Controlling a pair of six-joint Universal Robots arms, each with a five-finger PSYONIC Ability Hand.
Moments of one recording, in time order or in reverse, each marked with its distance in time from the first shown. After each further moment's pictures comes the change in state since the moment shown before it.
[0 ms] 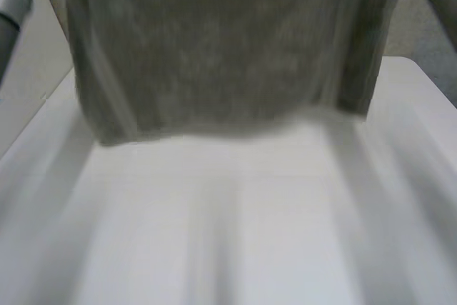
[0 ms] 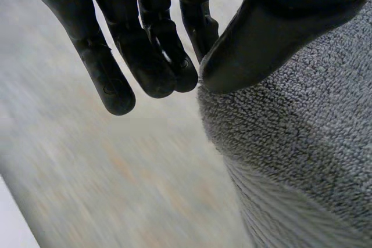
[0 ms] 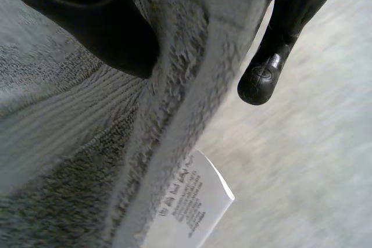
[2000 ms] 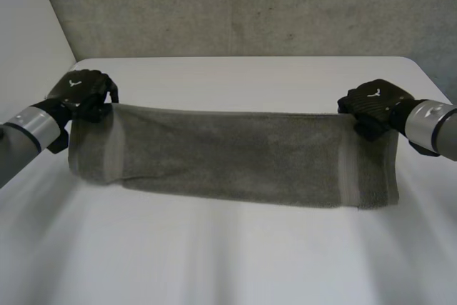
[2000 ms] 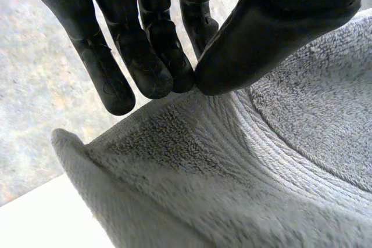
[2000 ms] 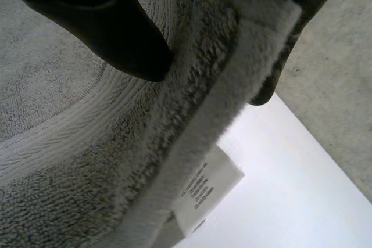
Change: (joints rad) left arm 0.149 -0.137 -0.435 -0.124 0.312 -0.071; right arm -0.180 0.011 0.580 0.377 -0.248 -0.223; left_hand 0.010 0.003 0.003 0.001 0.020; right_hand 0.000 0.000 0.000 0.000 0.021
